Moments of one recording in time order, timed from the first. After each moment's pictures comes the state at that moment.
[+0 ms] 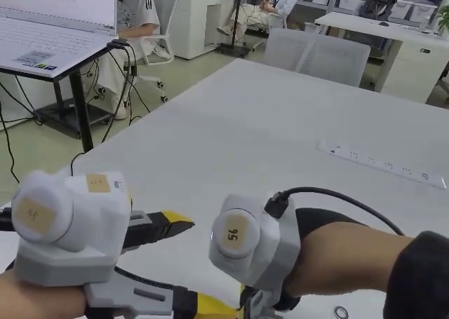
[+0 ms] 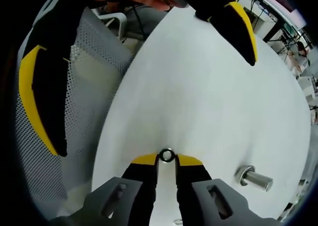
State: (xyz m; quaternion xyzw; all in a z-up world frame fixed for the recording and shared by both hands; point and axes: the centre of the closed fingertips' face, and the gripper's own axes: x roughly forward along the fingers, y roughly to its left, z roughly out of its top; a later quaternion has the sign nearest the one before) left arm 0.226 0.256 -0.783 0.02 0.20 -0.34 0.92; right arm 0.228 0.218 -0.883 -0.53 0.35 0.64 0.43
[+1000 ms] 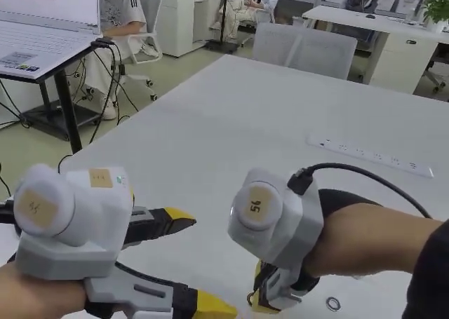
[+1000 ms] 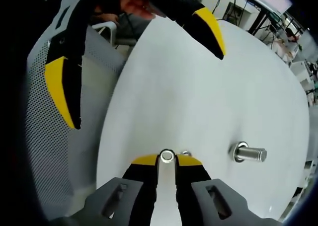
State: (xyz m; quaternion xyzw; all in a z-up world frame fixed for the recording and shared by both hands) left arm 0.233 0.243 -0.781 0.04 0.20 -0.37 0.90; right arm 0.246 0.194 -0.856 -0.50 0.37 0.62 0.48
